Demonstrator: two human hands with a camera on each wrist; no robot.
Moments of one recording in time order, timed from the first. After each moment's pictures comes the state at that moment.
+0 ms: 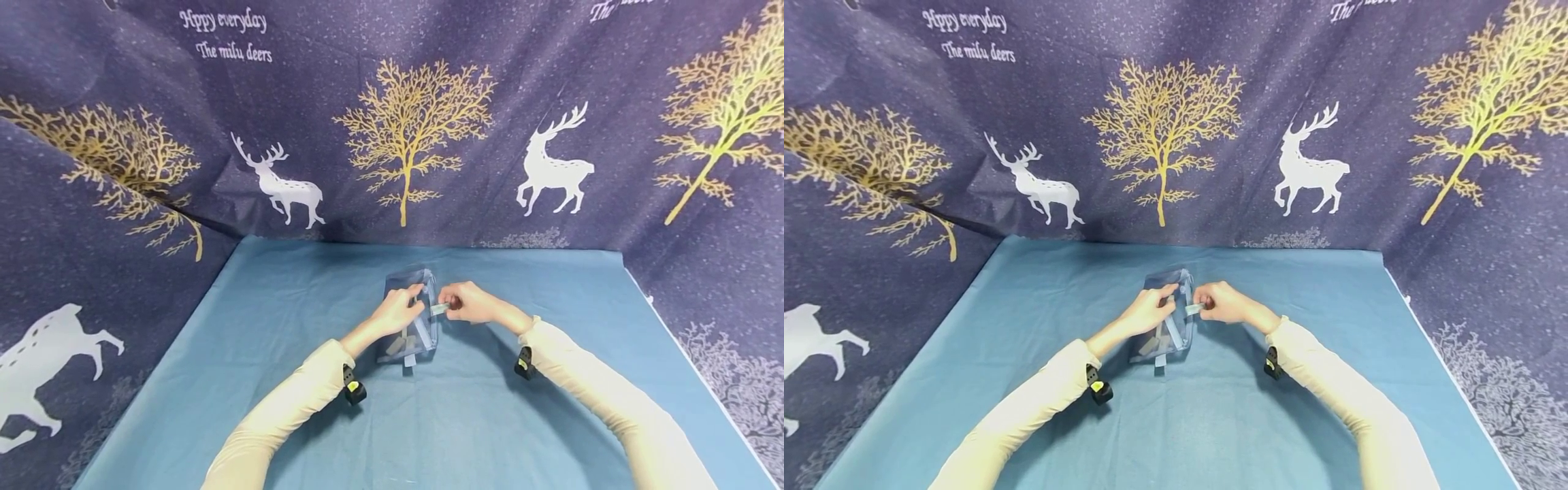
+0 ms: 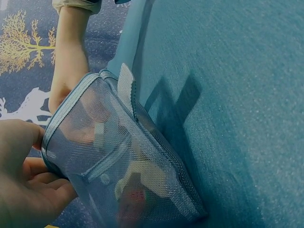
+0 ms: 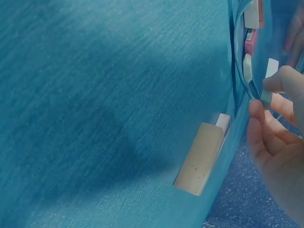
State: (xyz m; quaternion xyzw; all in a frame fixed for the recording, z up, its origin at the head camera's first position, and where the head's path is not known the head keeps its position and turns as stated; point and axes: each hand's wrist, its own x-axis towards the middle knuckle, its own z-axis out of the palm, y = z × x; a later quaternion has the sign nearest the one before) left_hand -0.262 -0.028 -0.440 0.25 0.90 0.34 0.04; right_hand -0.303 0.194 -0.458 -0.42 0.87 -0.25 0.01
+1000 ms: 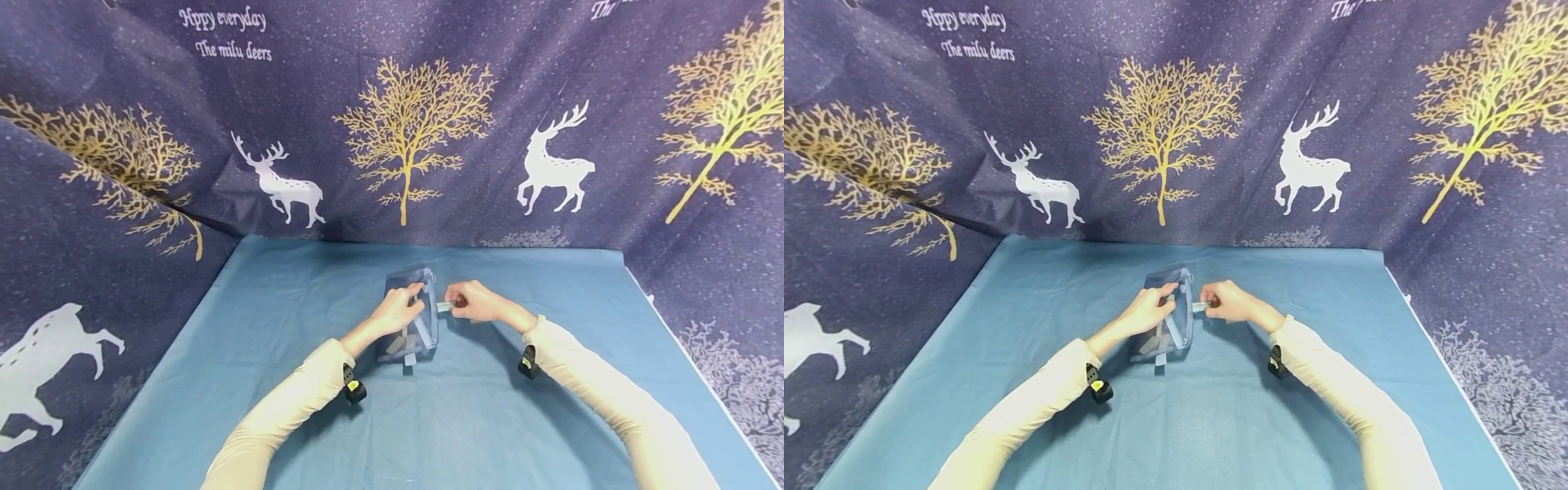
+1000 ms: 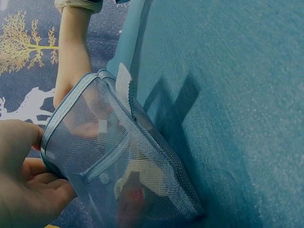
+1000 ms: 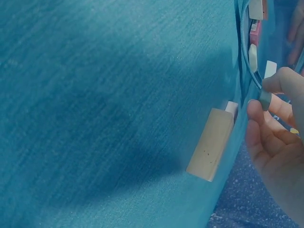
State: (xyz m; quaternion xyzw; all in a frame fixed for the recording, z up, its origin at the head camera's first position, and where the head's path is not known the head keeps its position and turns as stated) left_hand -0.264 -0.029 -0.442 0.25 0.90 0.36 0.04; right_hand -0.304 0.203 -0.459 -0.38 0.89 -0.23 0.03
